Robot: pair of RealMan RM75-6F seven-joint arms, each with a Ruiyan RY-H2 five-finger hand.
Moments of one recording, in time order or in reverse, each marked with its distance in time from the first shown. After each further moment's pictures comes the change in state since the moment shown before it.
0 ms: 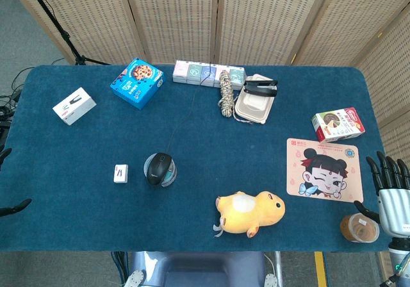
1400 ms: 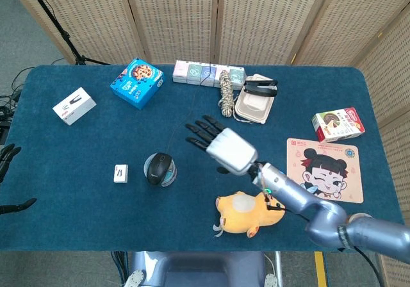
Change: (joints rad) left arm -0.042 0.058 0.002 -0.023 -0.009 -0.098 -0.064; right arm 0.757 -0.089 0.380 -0.197 -0.103 -0.913 -0.149
